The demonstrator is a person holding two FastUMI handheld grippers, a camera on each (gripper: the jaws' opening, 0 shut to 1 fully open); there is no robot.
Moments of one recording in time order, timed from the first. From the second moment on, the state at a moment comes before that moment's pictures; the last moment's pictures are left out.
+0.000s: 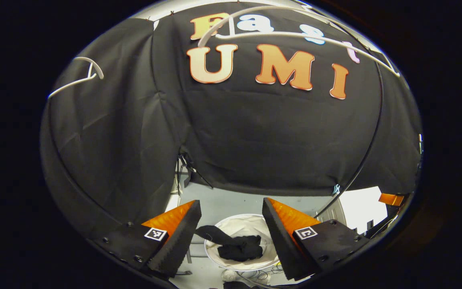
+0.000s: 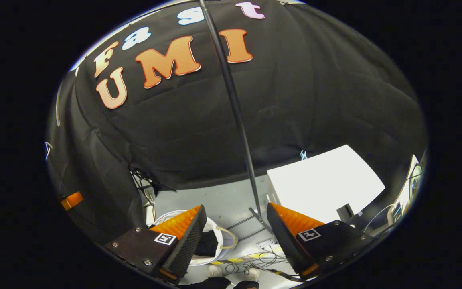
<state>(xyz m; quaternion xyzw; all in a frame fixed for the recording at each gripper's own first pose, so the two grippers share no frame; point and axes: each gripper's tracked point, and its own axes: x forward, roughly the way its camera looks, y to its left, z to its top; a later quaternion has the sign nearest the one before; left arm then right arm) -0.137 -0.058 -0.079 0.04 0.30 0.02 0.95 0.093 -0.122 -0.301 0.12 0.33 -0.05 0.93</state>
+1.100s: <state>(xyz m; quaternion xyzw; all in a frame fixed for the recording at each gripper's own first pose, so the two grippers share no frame) -0.172 -0.068 0.143 0.03 0.08 0.03 1.00 0.049 -0.185 -0.034 0.07 0.09 -0.05 0.99</state>
